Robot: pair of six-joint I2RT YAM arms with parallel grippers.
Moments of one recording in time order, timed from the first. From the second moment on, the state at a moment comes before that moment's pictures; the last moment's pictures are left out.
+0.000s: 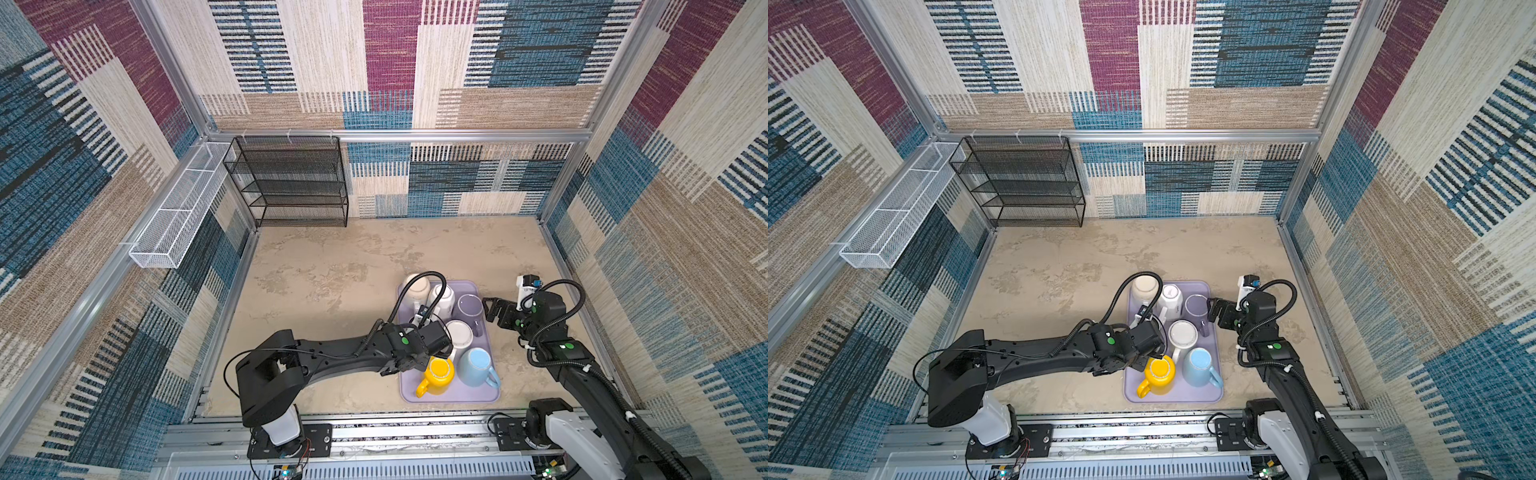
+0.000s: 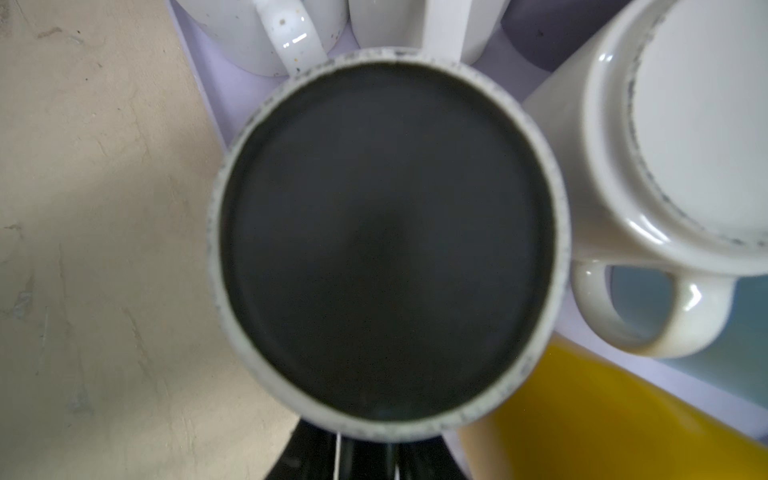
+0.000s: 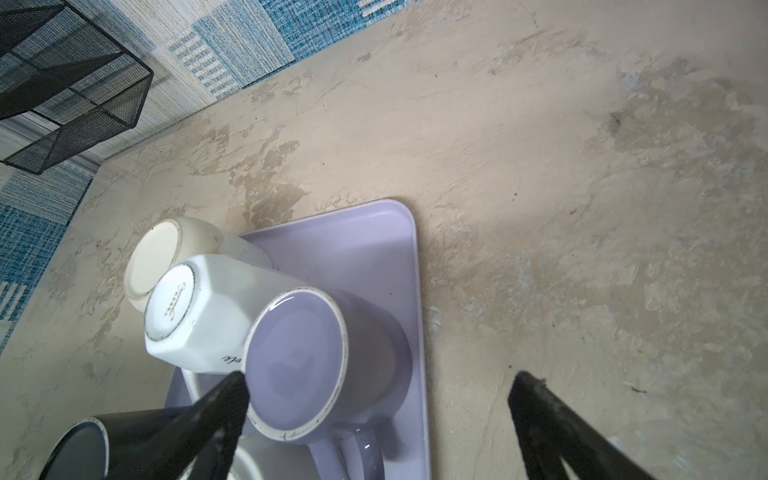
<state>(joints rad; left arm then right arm) -1.17 1.67 1.12 -0.65 -0.38 -0.65 0.08 0.84 0.44 -0.18 -0.18 0.37</state>
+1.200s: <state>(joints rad) -1.17 1.72 1.16 -0.69 -0.44 -0.62 0.08 0.83 0.44 -0.18 -0.19 0.38</state>
